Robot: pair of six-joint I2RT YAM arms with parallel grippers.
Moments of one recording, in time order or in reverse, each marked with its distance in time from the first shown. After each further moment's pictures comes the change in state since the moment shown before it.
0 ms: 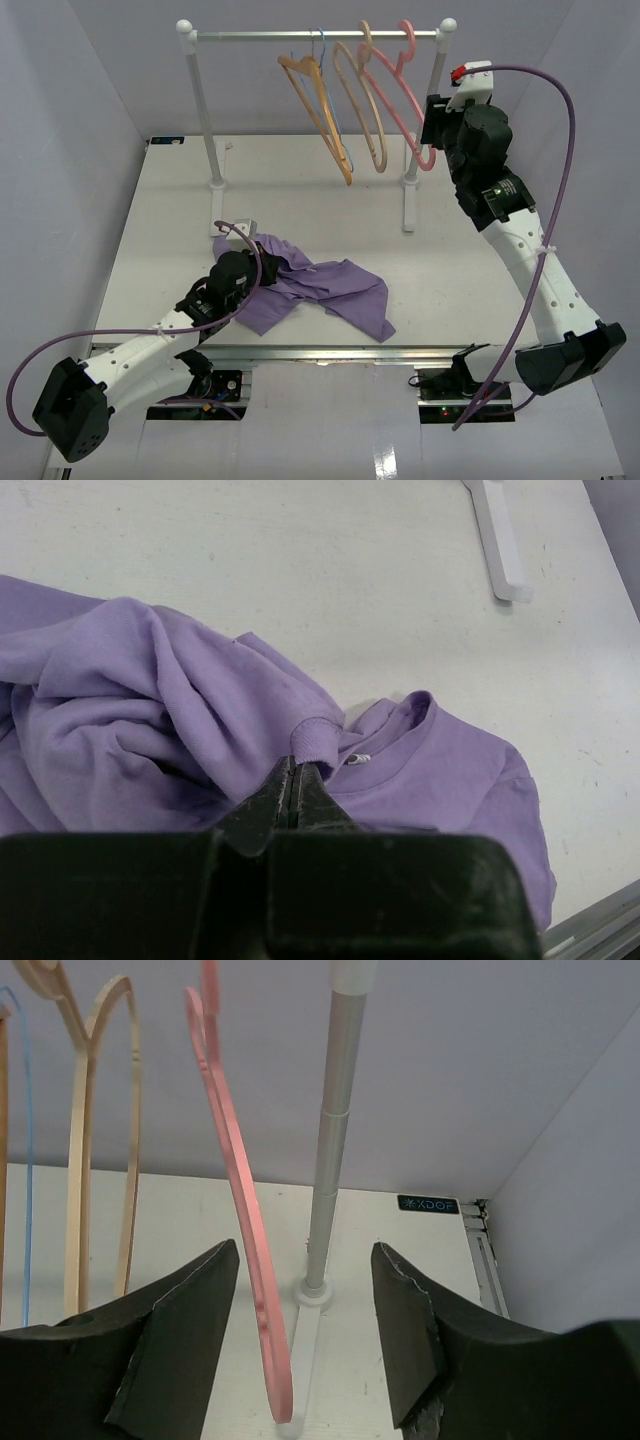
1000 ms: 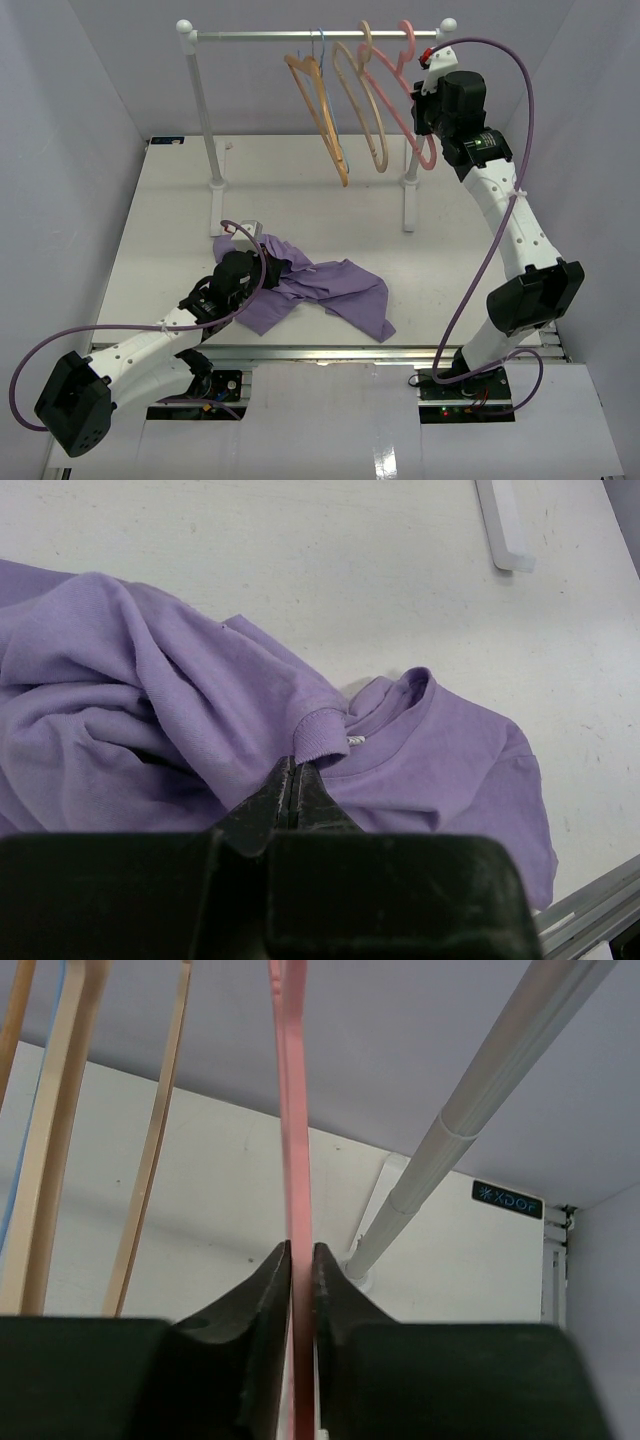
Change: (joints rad) left arm -0.005 0.035 0.001 0.000 0.038 0.000; right arm -0.102 0.330 0.290 -0.187 -0.295 -0.028
